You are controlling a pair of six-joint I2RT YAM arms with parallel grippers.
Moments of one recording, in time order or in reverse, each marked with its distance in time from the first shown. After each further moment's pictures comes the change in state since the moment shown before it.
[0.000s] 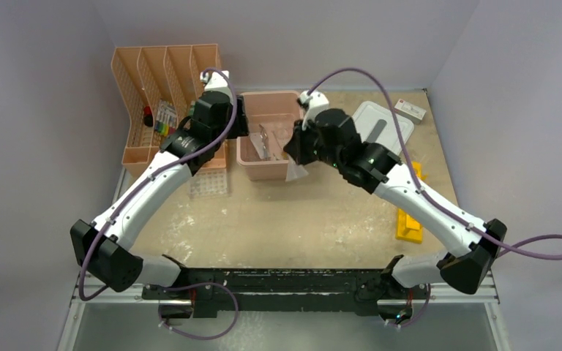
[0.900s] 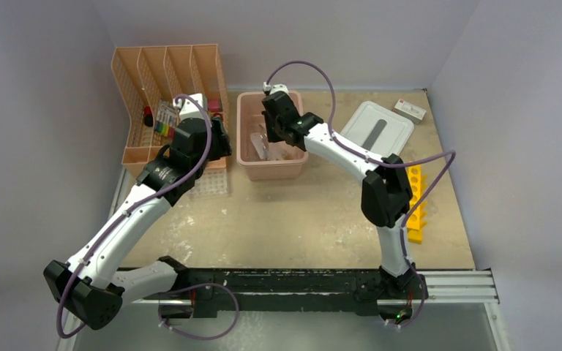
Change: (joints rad) left arm 0.000 -0.280 -0.230 -0.040 -0.105 -0.098; right arm -0.106 0.681 0.445 0.061 0.193 -0.016
